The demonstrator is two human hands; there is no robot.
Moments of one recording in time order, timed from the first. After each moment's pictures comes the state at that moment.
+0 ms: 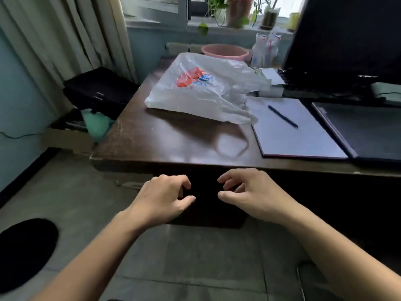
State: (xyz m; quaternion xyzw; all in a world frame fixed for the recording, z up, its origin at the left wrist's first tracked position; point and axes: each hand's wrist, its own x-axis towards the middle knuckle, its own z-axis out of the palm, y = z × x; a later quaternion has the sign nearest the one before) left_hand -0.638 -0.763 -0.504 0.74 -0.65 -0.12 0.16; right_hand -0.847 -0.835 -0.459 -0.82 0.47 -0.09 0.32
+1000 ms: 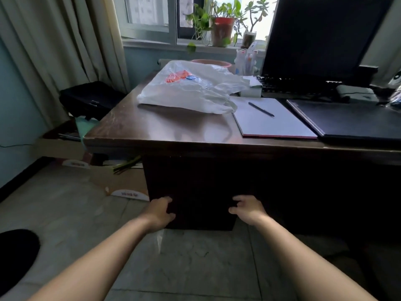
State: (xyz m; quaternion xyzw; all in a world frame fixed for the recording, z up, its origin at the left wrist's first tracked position) left_hand -0.650 -0.749 -0.656 0.79 -0.51 -0.31 0.15; right_hand -0.907 -0.851 -0.647 -0.64 0.63 -0.10 0.43
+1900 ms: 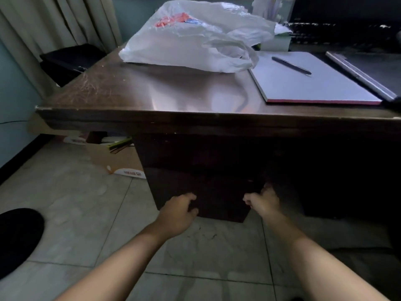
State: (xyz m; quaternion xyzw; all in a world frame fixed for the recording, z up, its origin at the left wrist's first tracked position) left_hand -0.686 -0.790 -0.731 0.76 -0.56 -0.29 0.17; right_hand -0.899 -0.915 -0.752 -0.49 0.70 -0.23 0.46
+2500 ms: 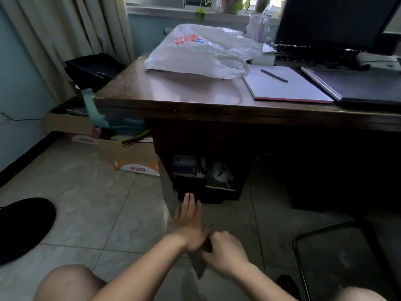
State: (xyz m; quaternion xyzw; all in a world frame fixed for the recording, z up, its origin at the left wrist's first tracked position) left_hand -0.747 -0.684 -0.739 0.75 -0.62 -0.22 -0.04; right_hand -0.879 -0.681 -0.717 -0.82 0.51 0.07 0.24
